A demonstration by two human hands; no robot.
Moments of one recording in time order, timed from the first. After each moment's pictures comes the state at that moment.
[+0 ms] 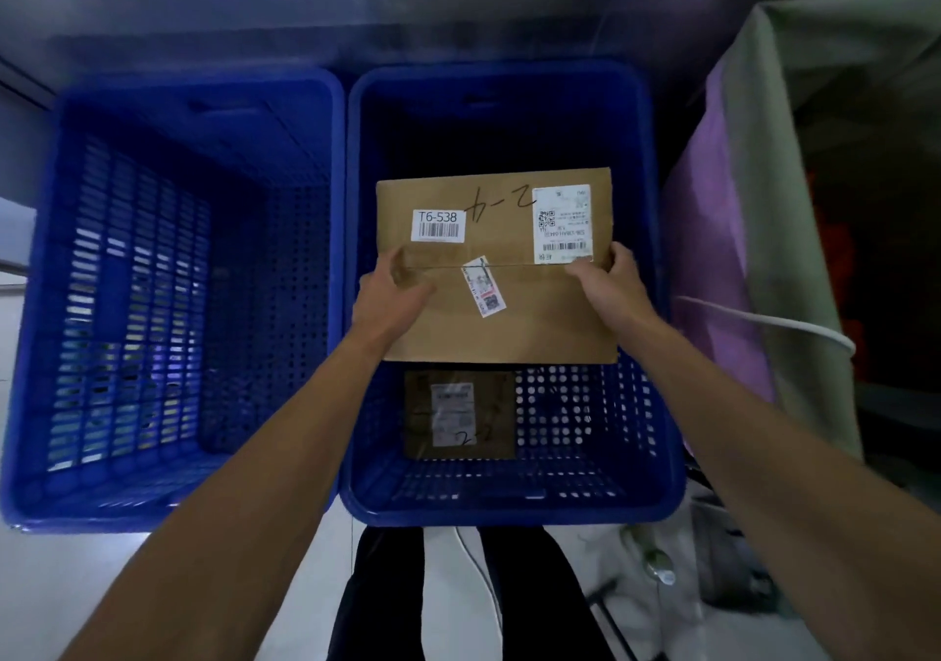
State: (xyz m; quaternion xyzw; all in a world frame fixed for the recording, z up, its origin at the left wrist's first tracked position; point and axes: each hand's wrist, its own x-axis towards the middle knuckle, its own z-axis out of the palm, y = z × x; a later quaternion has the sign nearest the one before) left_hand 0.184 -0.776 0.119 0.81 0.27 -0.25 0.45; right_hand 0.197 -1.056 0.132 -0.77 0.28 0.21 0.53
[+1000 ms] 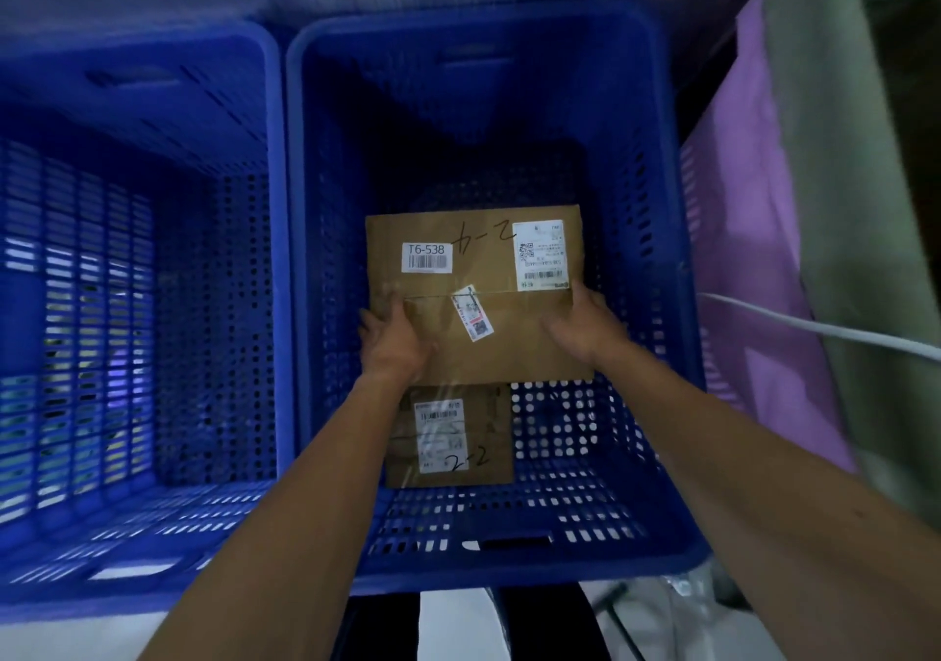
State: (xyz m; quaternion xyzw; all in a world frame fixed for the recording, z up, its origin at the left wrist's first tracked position) left_hand 0.176 -0.808 0.007 0.88 0.23 -0.38 0.19; right_hand 0.191 -1.052 0.027 -0.84 0.22 0.39 0.31
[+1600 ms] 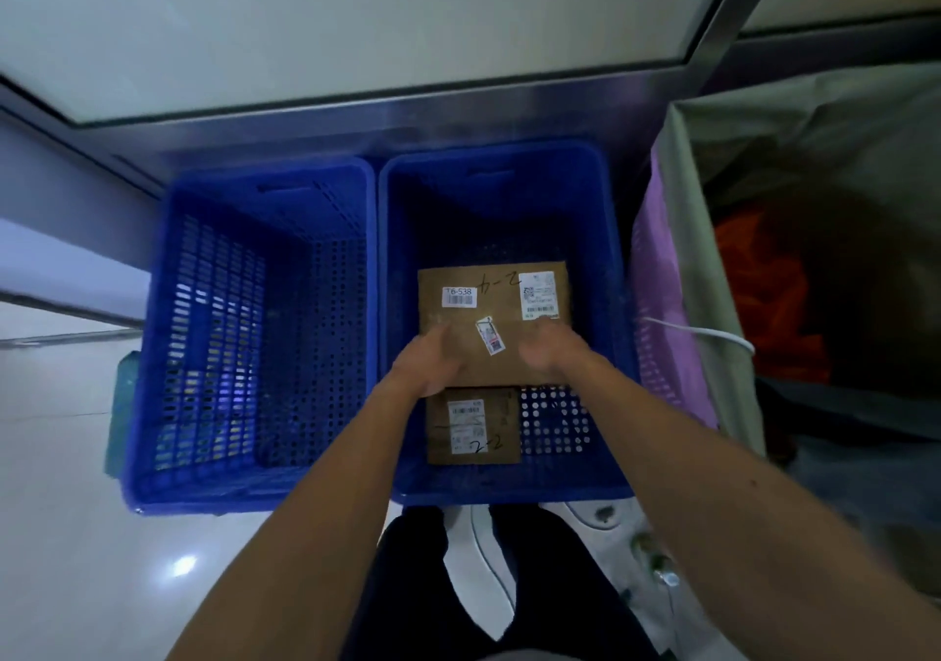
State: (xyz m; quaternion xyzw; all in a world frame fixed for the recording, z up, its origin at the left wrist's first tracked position) left_hand 0.138 -0.812 0.235 0.86 0.12 -0.40 0.31; right_hand 0.160 -1.011 0.231 -0.85 0.12 0.43 0.29
